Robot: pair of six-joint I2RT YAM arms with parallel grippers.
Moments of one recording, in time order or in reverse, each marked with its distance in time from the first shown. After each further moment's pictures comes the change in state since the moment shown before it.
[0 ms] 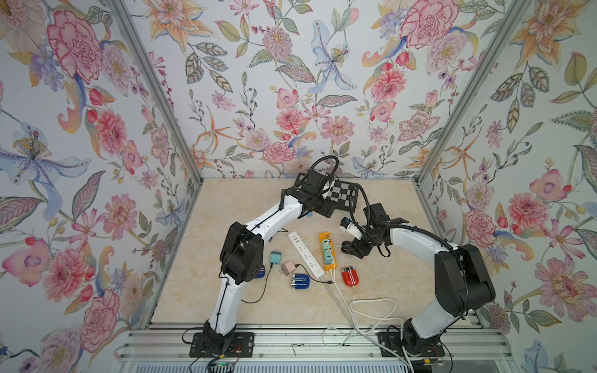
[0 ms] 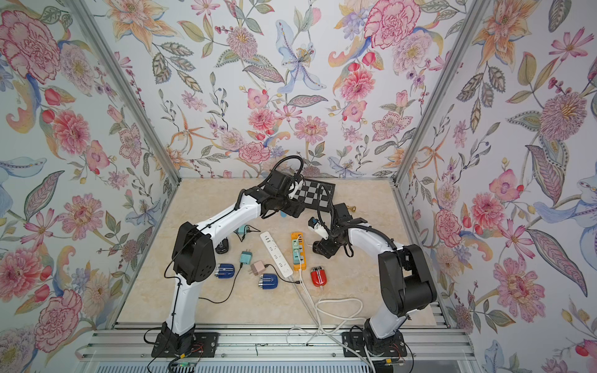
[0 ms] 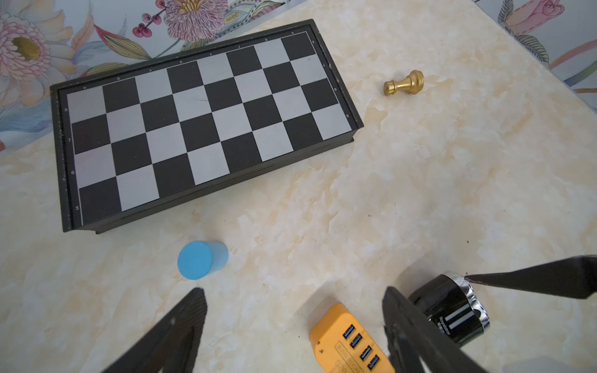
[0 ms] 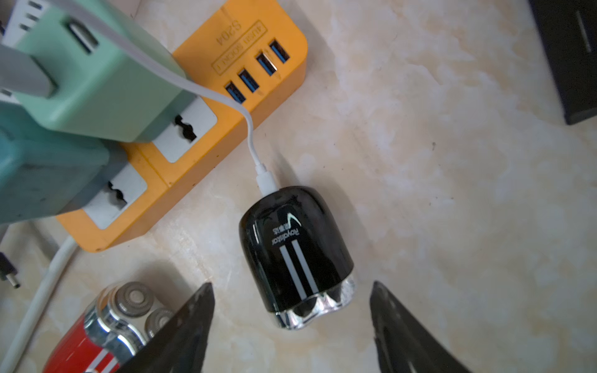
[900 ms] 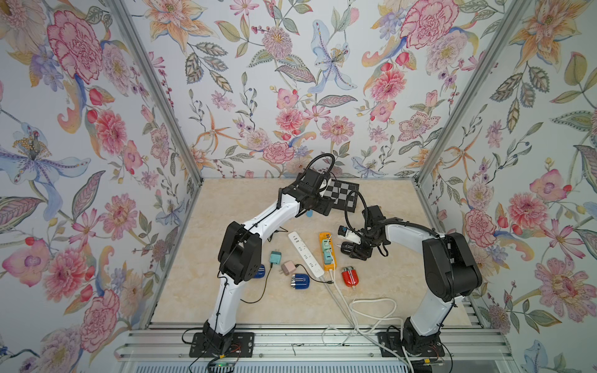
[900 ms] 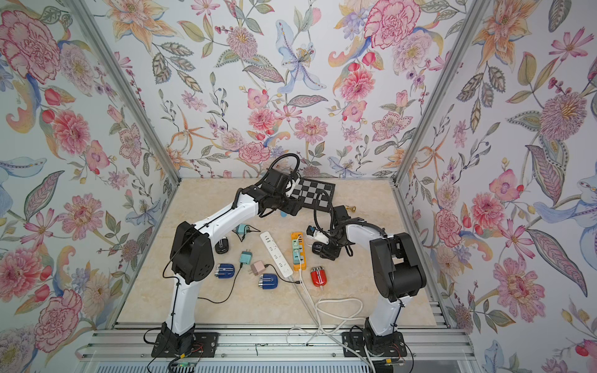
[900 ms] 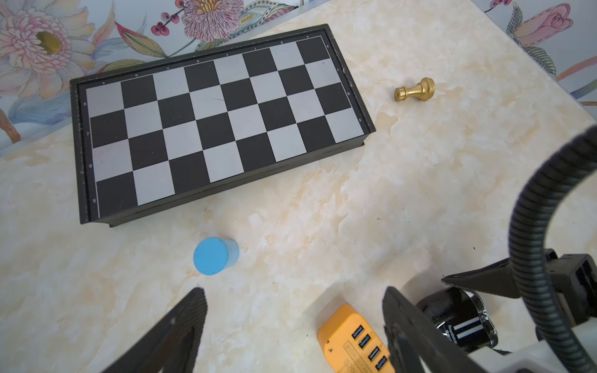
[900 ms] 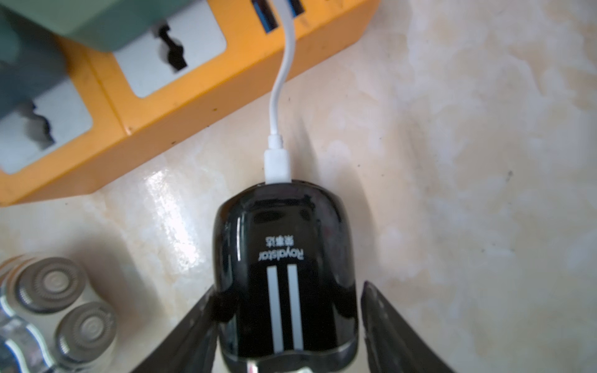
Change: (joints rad) left arm 0.017 -0.003 0.000 0.000 0.000 -0.019; right arm -0.028 0.125 0.020 0.023 -0.013 -0.249
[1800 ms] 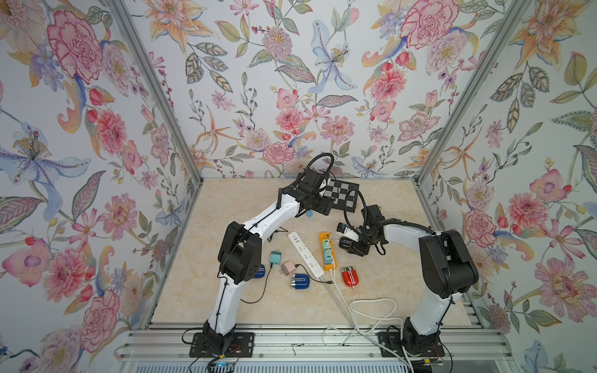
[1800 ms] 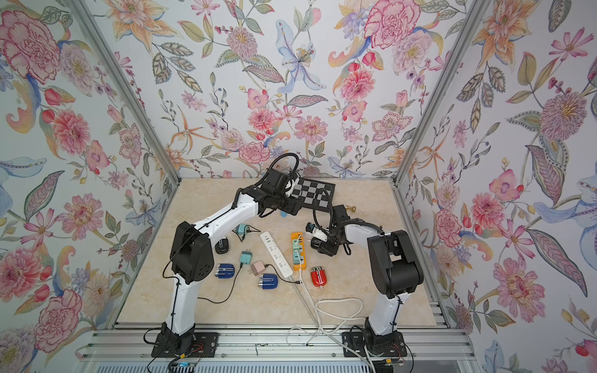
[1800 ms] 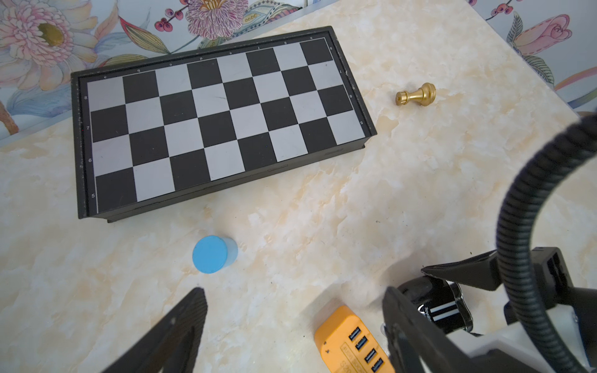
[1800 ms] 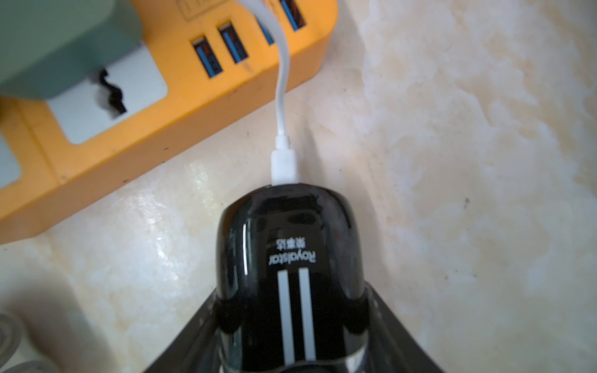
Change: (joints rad) left arm 0.000 -0.004 -0.011 0.013 0.000 -0.039; right arm 0.002 0.024 -0.011 0.099 -0.022 0.040
